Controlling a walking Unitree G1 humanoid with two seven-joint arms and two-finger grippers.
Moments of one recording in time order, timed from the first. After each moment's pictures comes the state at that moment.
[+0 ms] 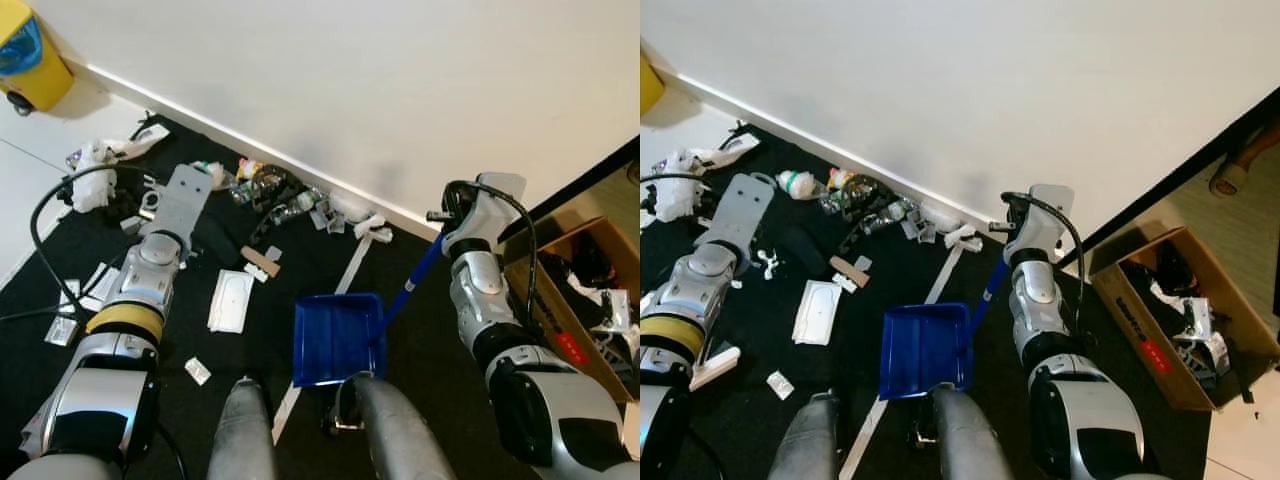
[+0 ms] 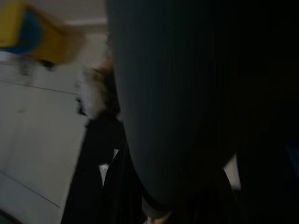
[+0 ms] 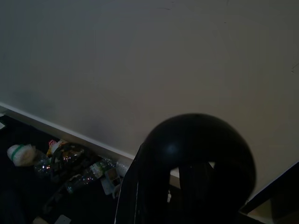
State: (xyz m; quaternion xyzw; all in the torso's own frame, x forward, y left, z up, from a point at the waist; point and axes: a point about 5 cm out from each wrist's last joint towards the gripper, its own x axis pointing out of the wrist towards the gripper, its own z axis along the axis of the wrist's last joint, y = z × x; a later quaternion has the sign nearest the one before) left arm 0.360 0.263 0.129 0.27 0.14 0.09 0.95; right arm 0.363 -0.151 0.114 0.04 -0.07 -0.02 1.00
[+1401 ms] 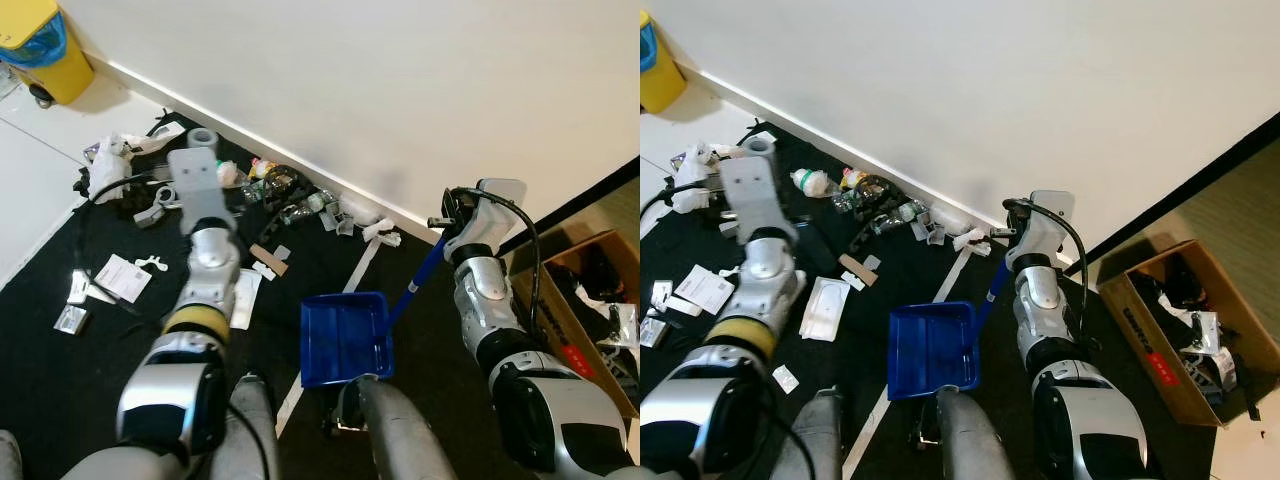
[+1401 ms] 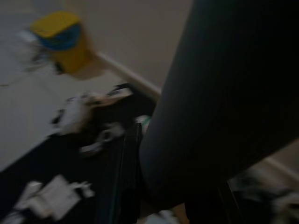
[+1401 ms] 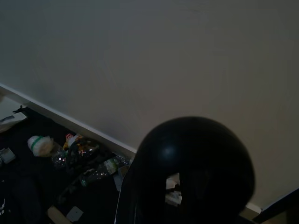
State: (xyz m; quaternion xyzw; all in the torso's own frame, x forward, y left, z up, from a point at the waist) left arm 0.377 0.159 0.138 0.01 -0.03 0.09 1.00; right arm 0.359 -0.154 0.106 0.04 -0.06 0.01 1.00
